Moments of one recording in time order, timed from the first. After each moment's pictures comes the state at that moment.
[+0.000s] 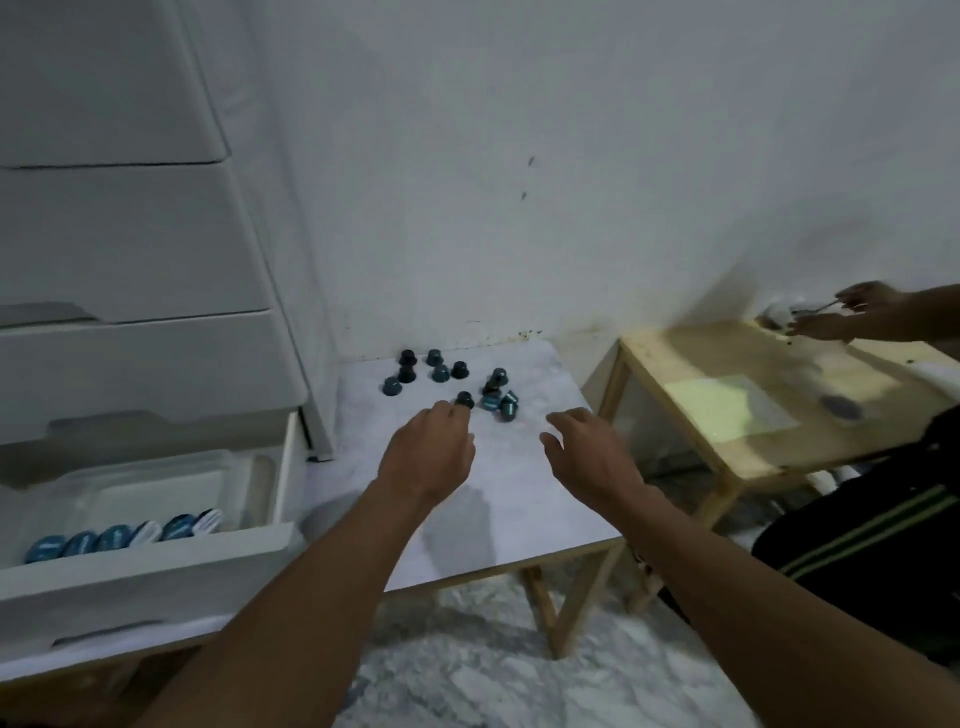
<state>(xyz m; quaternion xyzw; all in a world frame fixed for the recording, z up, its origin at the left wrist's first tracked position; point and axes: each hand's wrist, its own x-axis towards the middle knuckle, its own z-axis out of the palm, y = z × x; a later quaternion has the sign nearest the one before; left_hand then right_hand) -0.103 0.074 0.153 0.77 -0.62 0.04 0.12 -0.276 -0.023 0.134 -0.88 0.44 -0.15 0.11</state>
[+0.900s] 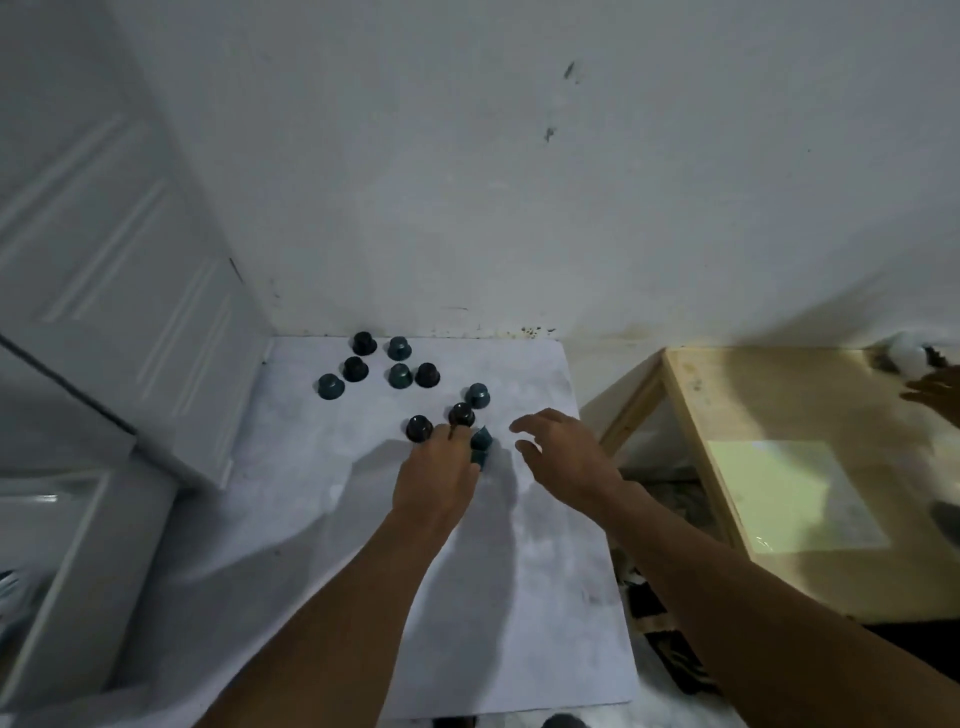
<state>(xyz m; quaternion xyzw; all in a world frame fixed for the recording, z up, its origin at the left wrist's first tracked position) -0.102 -0.152 0.051 0.87 -0.46 -0.13 0.13 -0.219 -0.269 0.061 -0.91 0.34 0.01 0.22</state>
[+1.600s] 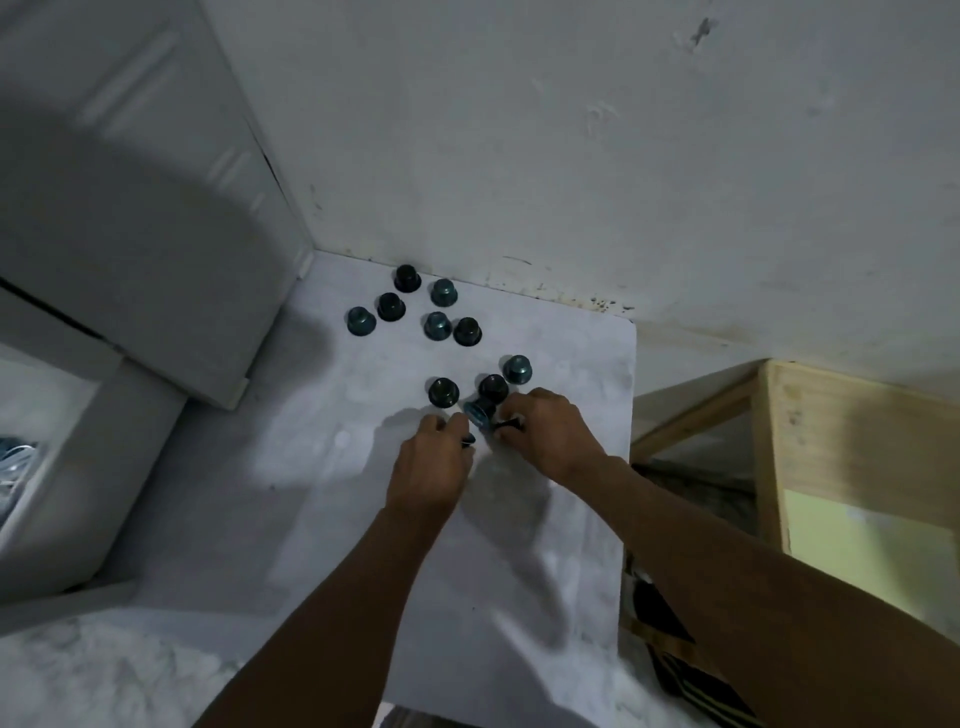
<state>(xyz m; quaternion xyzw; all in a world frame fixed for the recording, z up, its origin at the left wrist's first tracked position) -0.095 -0.163 -0.008 0.91 -0.31 -0.20 0.18 -0.161 -0.311 0.007 -0.93 0.22 0.10 0.29</state>
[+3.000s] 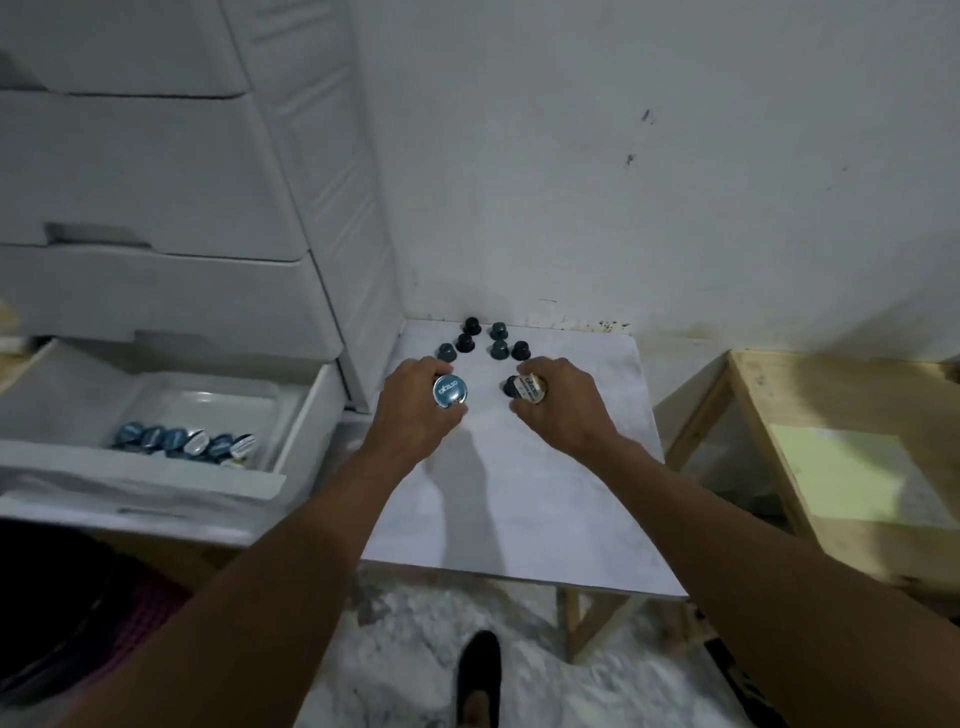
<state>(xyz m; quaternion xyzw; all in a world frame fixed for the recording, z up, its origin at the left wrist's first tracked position) -0.086 0.023 0.138 0.86 -0.35 -0.06 0.36 -0.210 -0.119 0.134 -0.89 0.30 -0.16 0.30</state>
